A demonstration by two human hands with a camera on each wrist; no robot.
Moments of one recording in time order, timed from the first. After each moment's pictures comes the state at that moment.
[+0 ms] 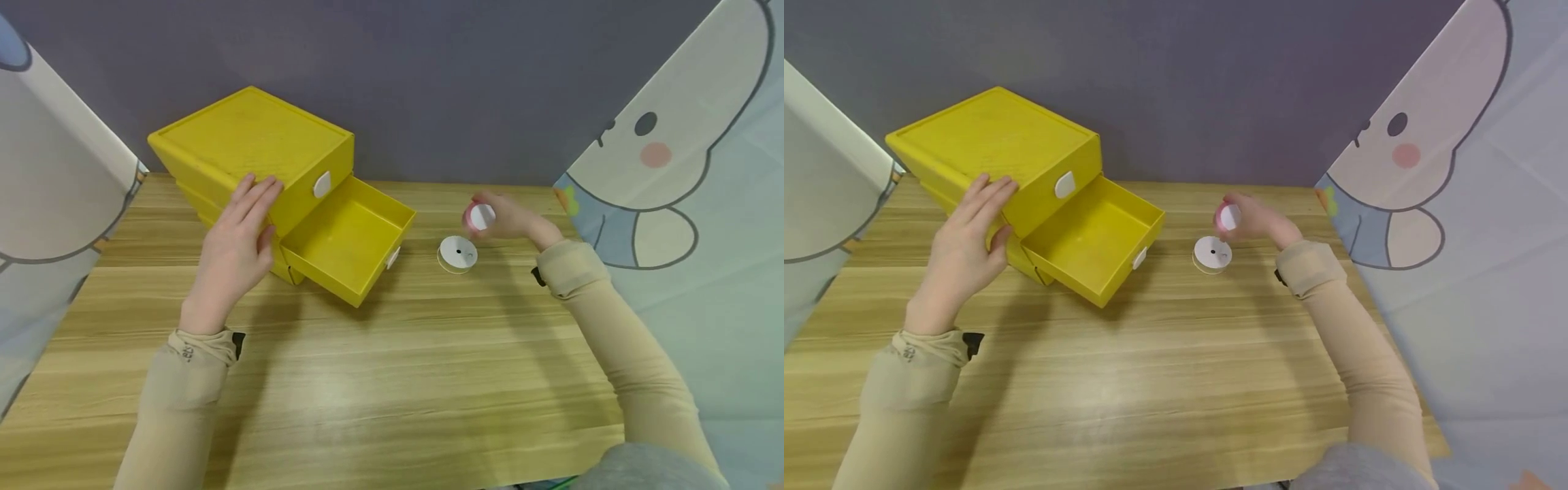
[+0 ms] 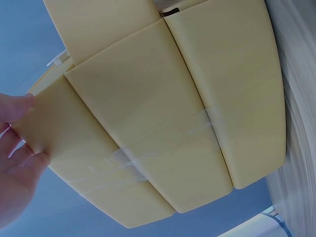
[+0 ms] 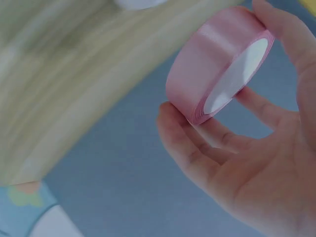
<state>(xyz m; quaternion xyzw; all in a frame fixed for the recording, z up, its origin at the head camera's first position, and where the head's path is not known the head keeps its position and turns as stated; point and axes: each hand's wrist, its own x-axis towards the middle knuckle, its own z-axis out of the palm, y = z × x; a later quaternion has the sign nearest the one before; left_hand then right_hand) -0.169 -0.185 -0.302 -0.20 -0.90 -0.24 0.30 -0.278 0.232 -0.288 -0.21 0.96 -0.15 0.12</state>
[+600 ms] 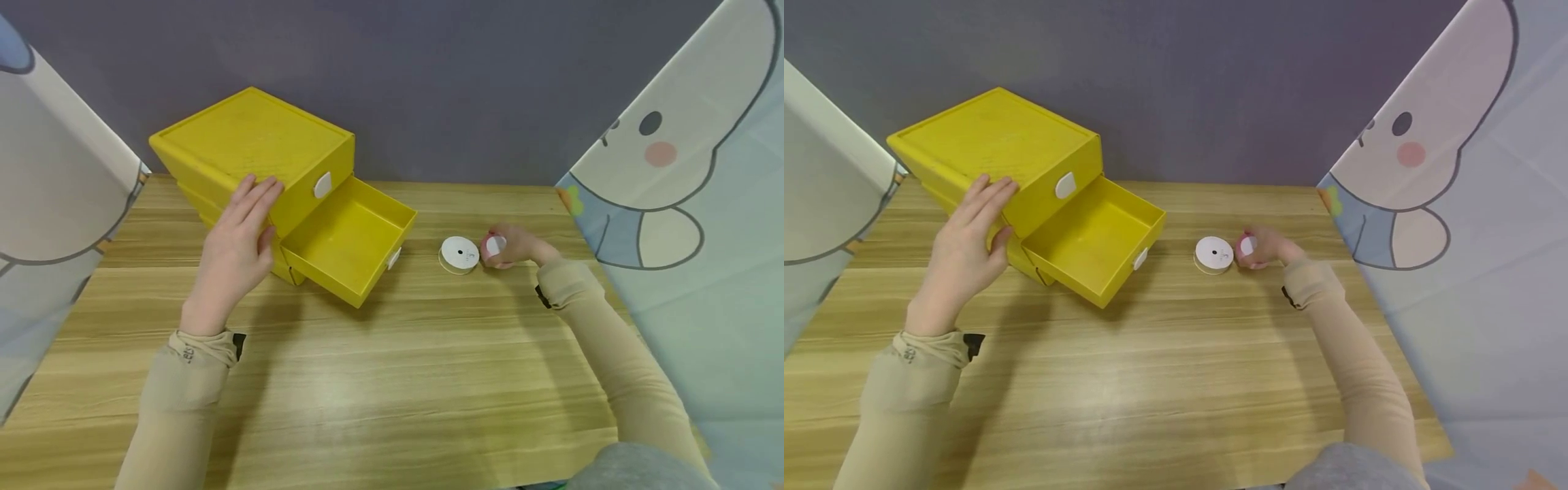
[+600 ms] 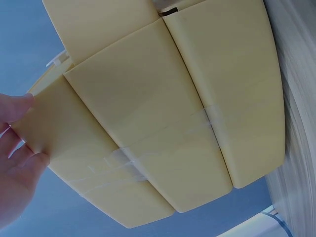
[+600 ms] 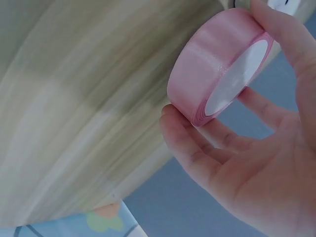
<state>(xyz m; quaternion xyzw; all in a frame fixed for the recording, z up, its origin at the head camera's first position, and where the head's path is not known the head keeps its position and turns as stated) -0.167 -0.187 -0.303 -0.20 -0.90 -0.24 0.30 -0.278 0.276 -0.350 -0.15 0.96 -0.15 0.19</state>
